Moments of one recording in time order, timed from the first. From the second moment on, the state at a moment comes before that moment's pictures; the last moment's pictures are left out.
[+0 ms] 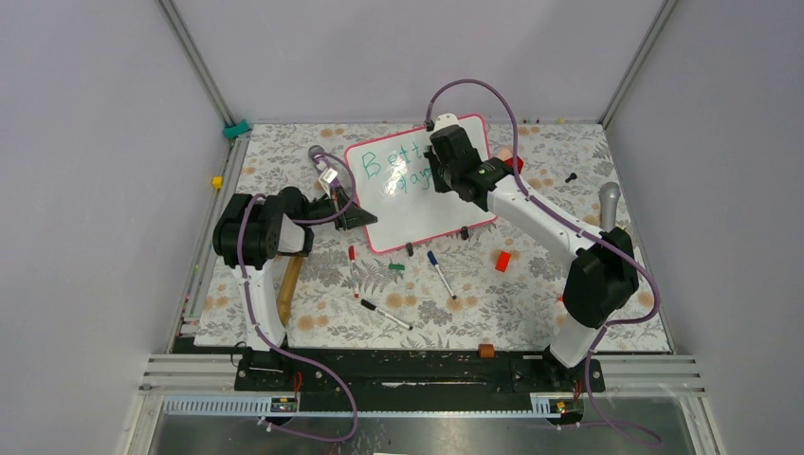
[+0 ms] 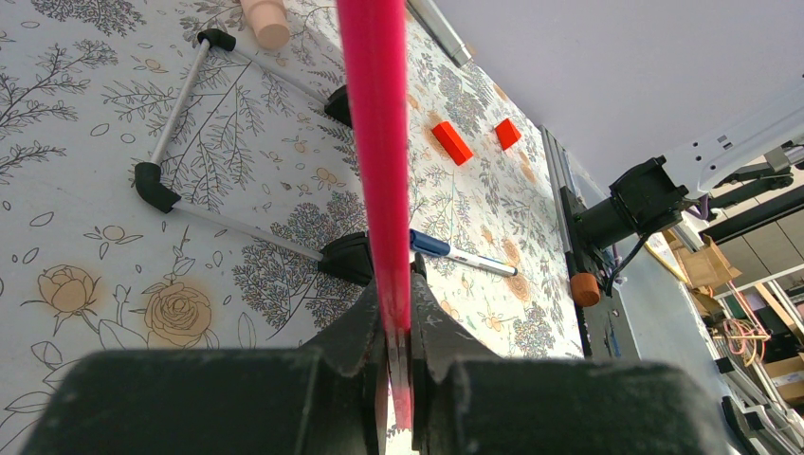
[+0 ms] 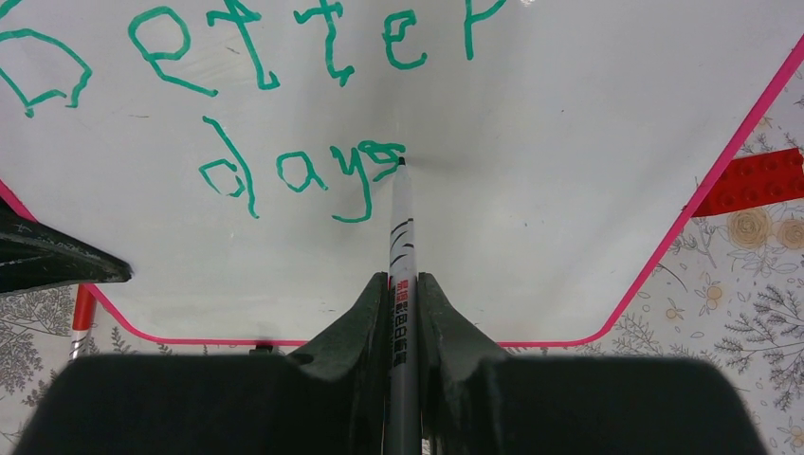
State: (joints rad) left arm -0.07 2.13 0.80 1.42 1.30 -0.79; right arm 0.64 1.73 1.52 -0.49 0.30 0.17
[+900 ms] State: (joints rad) left arm -0.07 2.13 0.80 1.42 1.30 -0.79; right arm 0.64 1.73 1.52 -0.51 0.24 0.15
